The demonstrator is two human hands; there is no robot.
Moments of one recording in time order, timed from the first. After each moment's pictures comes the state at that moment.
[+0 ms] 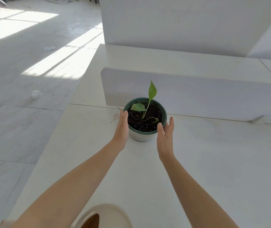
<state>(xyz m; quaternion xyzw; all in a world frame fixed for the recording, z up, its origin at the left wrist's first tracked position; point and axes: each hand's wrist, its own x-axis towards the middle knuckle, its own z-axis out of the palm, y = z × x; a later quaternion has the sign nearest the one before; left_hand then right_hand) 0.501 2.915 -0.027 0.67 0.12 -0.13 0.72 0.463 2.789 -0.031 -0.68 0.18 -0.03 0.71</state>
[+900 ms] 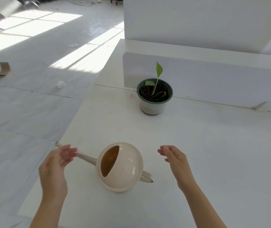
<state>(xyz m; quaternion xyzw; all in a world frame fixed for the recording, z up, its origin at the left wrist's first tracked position) 0.223 3.053 0.011 0.63 0.29 0.23 0.69 0.265 2.779 0.005 -0.75 0.13 0.12 0.63</state>
